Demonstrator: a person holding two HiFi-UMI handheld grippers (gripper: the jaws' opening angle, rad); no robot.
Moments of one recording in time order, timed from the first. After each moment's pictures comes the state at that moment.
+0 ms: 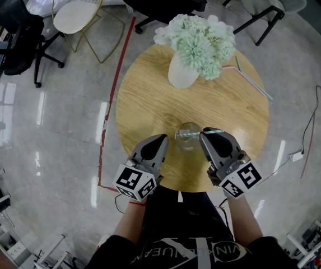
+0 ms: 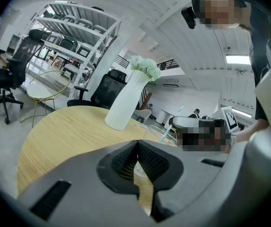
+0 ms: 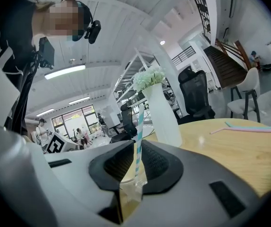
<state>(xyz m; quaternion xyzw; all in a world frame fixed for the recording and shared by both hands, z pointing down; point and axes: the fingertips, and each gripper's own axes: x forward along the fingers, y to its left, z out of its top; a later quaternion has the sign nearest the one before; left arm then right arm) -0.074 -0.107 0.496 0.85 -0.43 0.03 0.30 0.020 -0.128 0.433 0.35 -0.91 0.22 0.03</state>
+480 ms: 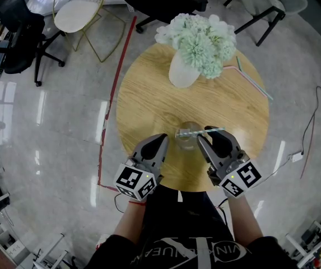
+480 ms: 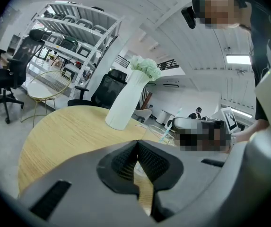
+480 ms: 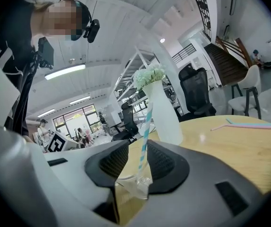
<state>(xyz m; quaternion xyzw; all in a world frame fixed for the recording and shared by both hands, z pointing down) -0.074 -0.106 0.496 0.85 -0.43 0.03 0.30 0.019 -0.125 0.438 0.35 -0.91 0.23 0.04</state>
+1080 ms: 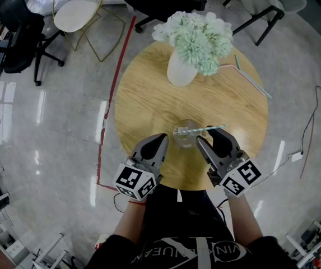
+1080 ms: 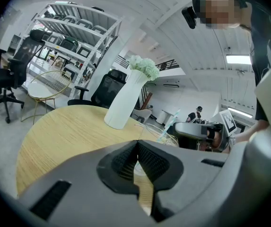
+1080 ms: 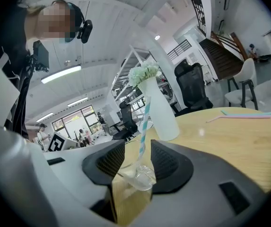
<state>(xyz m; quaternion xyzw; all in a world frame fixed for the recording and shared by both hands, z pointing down) -0.069 -0.102 0.496 0.85 -0.43 0.03 0.30 0.030 -0.118 0.451 0.35 -0.90 0.27 0.04</state>
